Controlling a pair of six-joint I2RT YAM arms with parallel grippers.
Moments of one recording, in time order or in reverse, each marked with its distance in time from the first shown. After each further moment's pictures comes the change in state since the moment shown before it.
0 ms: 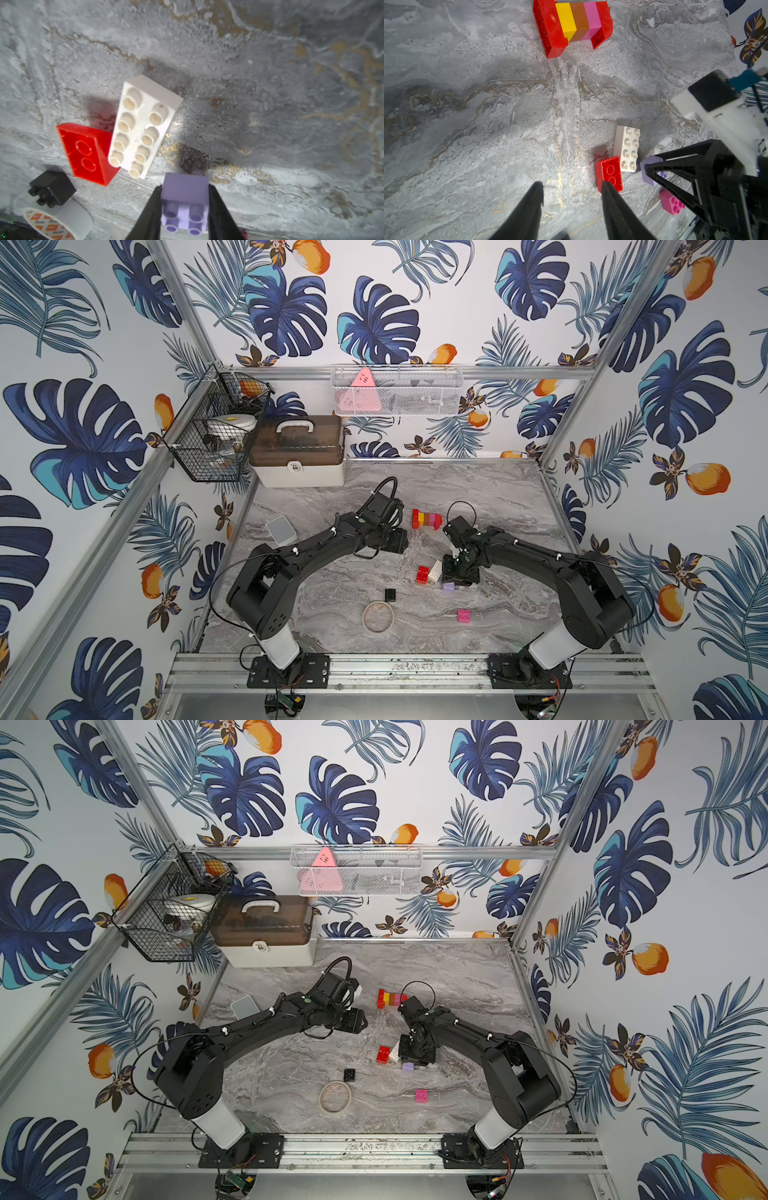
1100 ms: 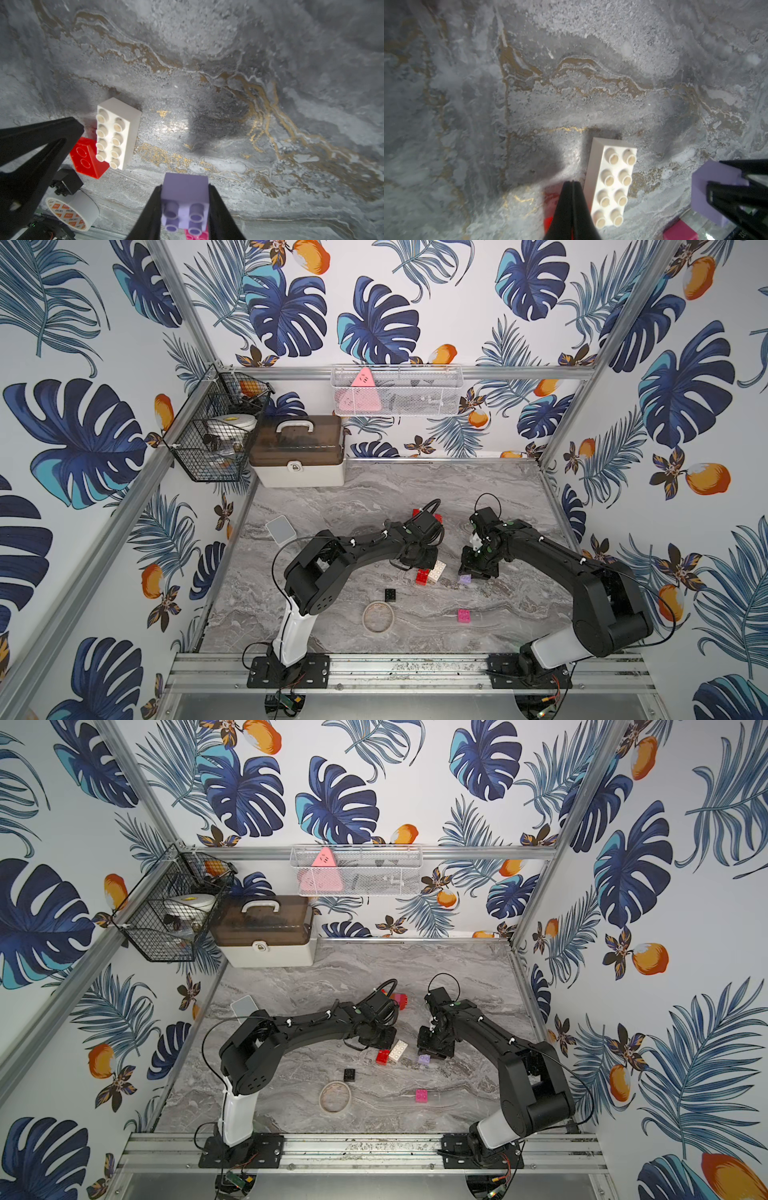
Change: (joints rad) left arm -0.201 0.336 0.224 -0.027 -0.065 -0.151; right arm -0.203 -0.066 -0.007 -0.074 -0.060 -0.123
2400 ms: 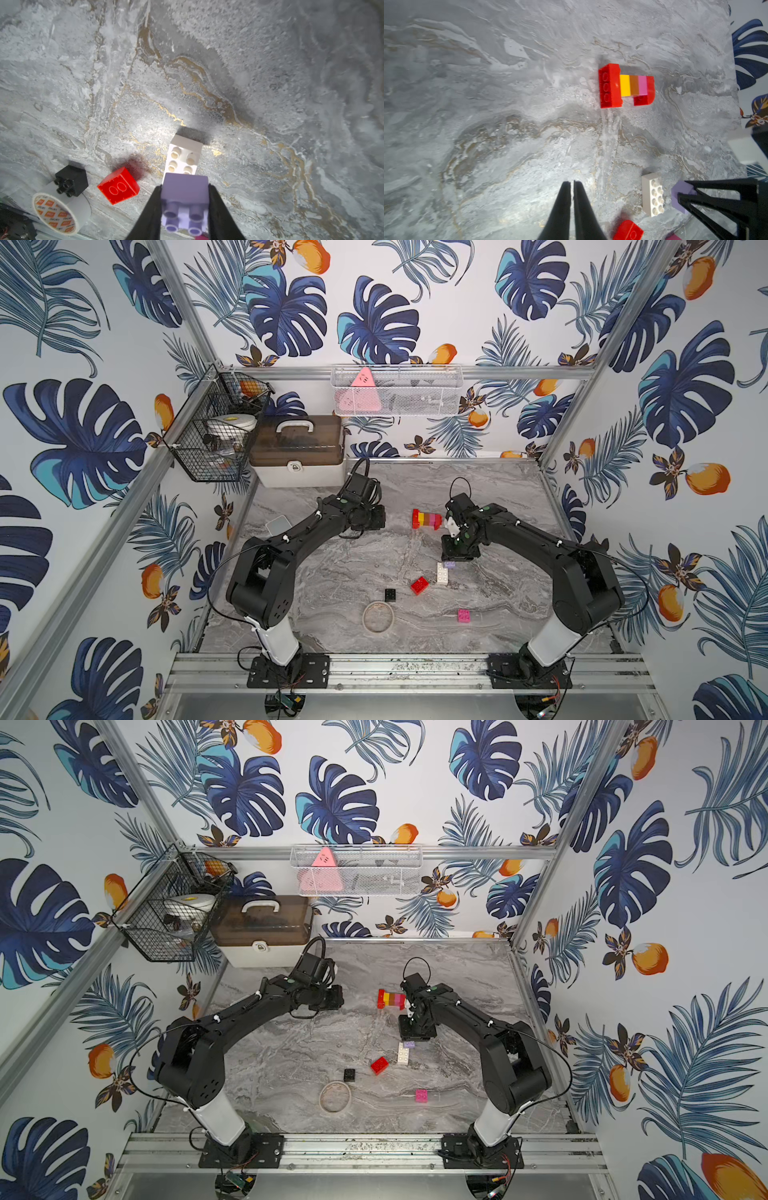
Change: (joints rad) left arm 0.423 -0.320 -0.156 -0.003 0.065 0.108; right arm 0.144 0.169 0.243 -0.030 0.075 -0.179
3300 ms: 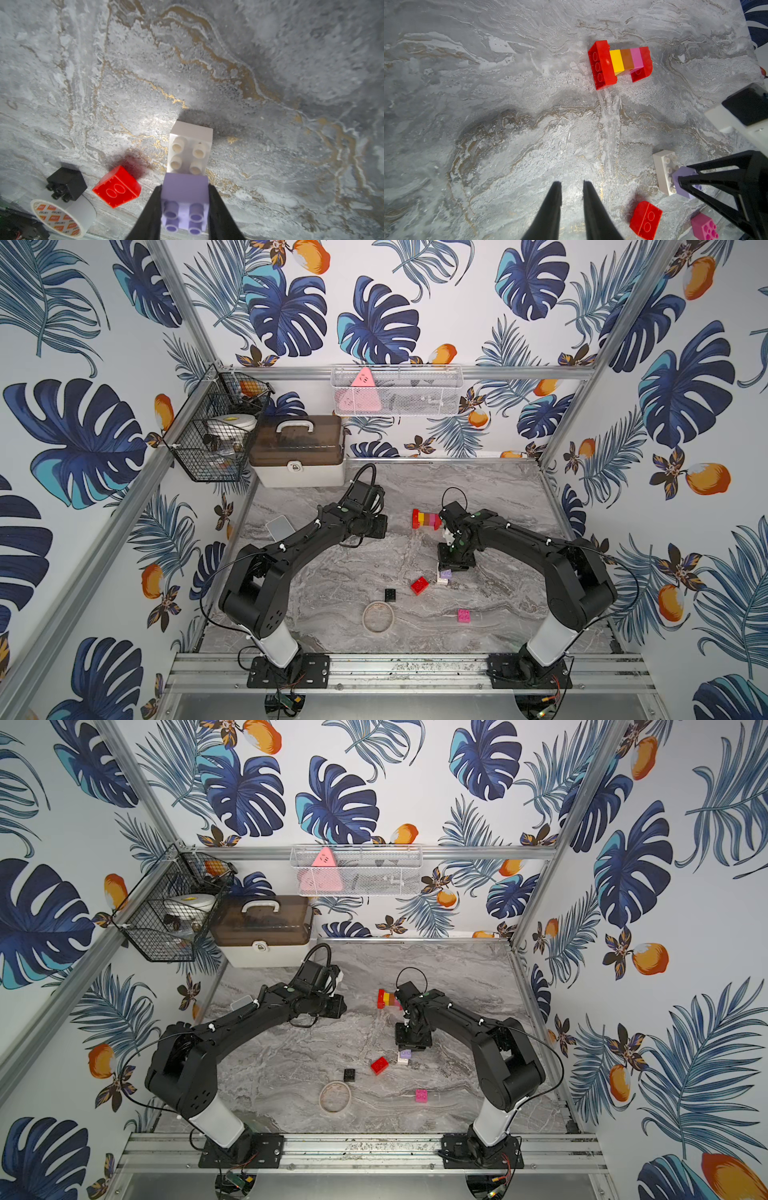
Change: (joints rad) left arm -0.072 -0.053 -0.064 0.023 -0.051 0.134; right arm 0.038 0.033 -0.040 0.007 -0.018 0.133
